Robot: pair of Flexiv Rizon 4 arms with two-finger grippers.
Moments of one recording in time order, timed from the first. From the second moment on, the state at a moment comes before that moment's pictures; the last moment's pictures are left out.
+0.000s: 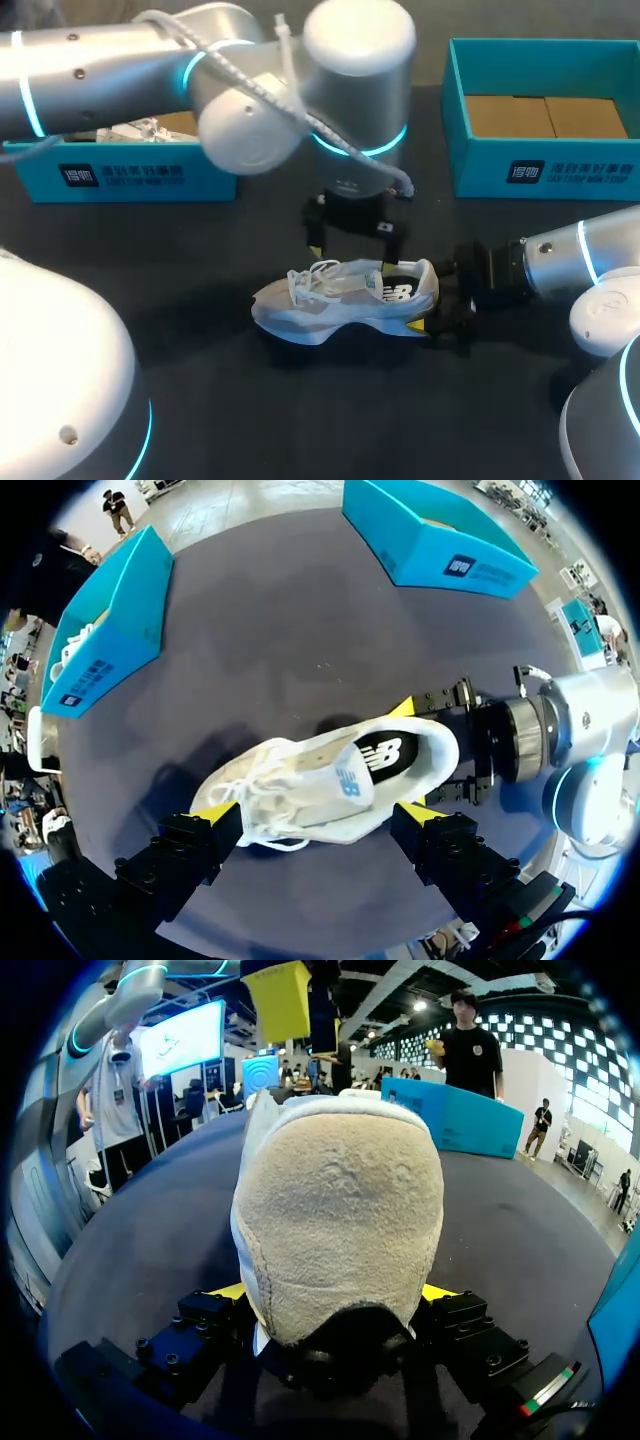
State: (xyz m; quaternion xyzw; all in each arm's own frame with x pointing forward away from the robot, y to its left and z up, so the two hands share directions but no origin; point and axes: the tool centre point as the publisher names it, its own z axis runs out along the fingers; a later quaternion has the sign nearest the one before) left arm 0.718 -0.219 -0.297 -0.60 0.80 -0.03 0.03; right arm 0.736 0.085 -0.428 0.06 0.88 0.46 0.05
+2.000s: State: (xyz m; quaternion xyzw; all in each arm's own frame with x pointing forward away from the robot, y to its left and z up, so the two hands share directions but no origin) left arm 0.746 -0.232 -0.373 -0.56 0.83 0.03 0.03; right arm 0.736 0.085 -0.428 0.06 0.88 0.46 0.05
